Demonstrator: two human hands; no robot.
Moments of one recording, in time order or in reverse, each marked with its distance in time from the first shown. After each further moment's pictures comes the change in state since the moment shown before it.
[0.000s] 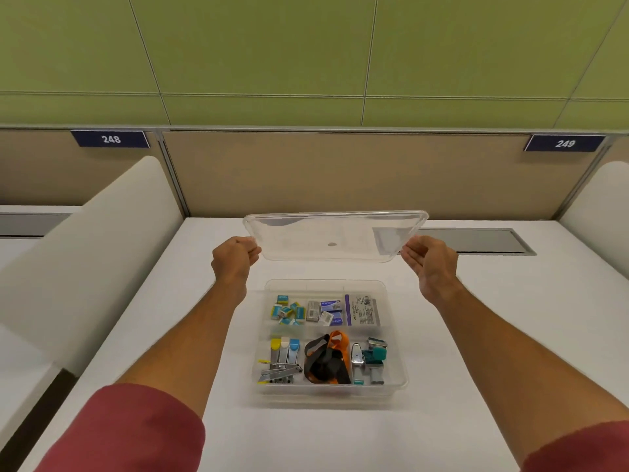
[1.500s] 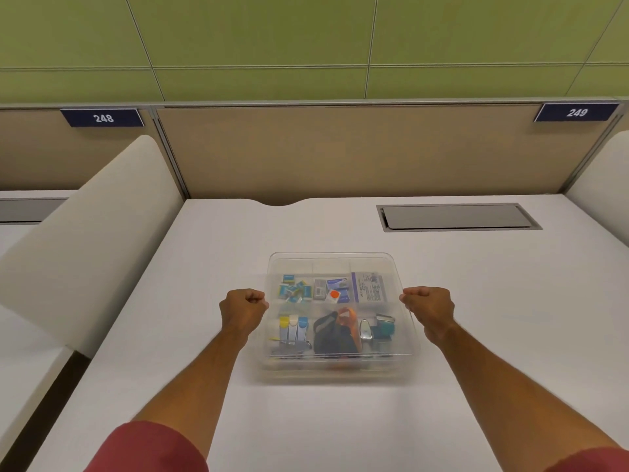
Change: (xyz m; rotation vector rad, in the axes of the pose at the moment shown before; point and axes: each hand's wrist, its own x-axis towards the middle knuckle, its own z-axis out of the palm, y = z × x) left_hand -0.038 -0.099 -0.061 0.636 -0.107 0.020; right_hand -0.030 0.102 -0.066 -0.739 0.047 -0.006
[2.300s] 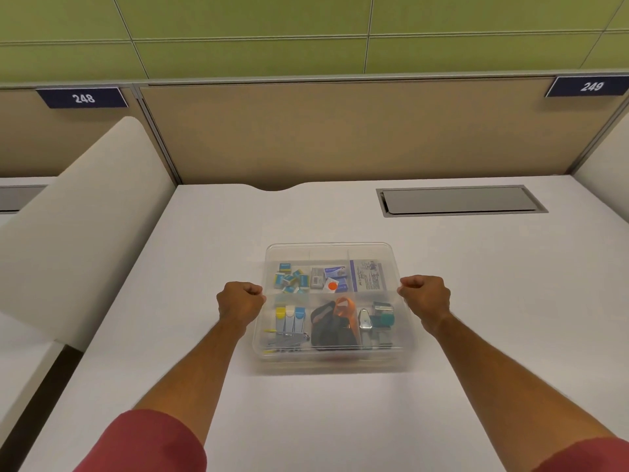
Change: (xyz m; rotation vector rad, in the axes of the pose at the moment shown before) left_hand 0.008 -0.001 0.011 0.112 -0.007 -0.093; right_hand 0.009 0.008 0.008 -0.179 -0.012 -0.002
